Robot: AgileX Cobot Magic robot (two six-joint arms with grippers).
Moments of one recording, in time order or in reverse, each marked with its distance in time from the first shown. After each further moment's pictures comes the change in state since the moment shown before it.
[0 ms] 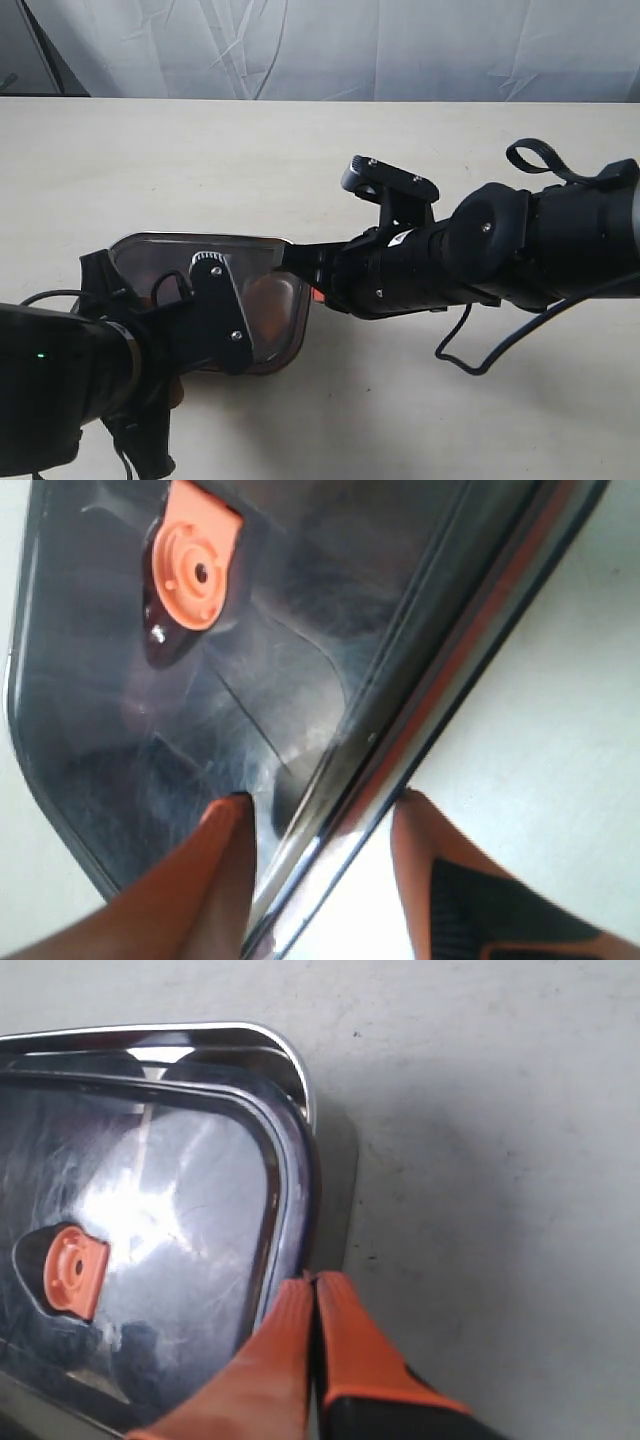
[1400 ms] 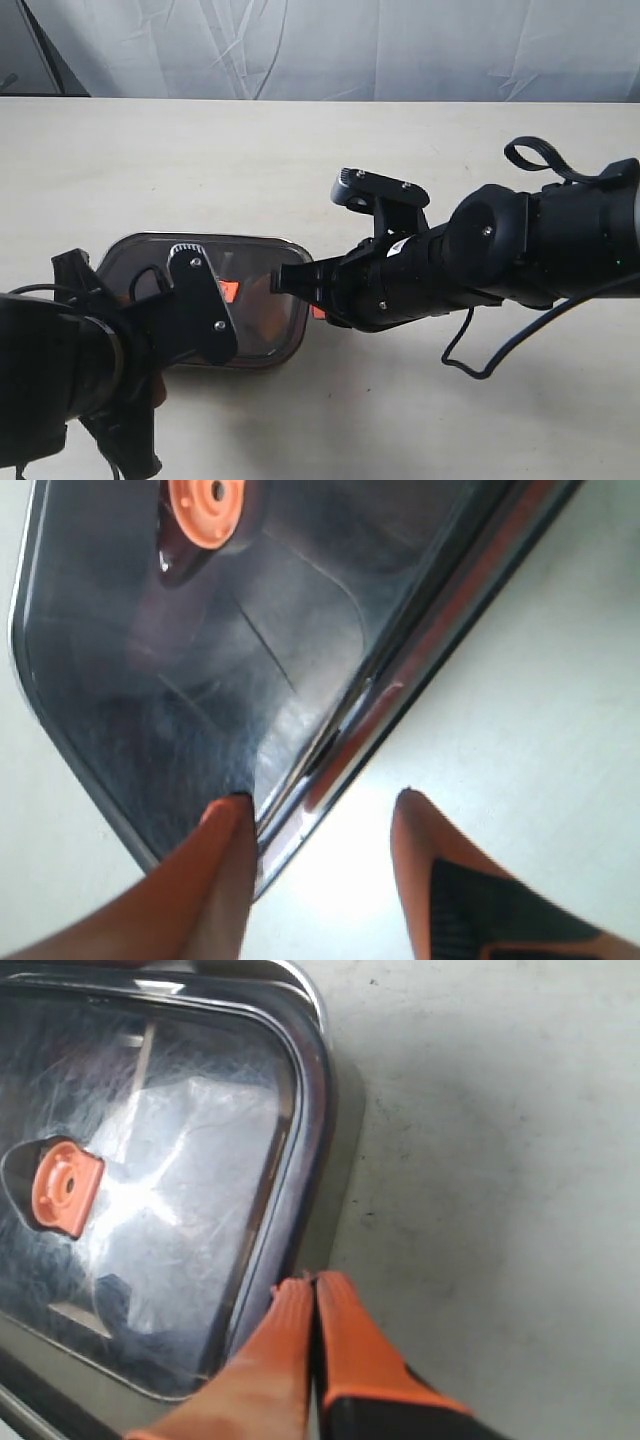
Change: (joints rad) left arm 0.000 -0.038 -0.013 -0.064 0.086 0.002; right arm 0.000 -0.002 0.000 -0.073 0.069 -0.016
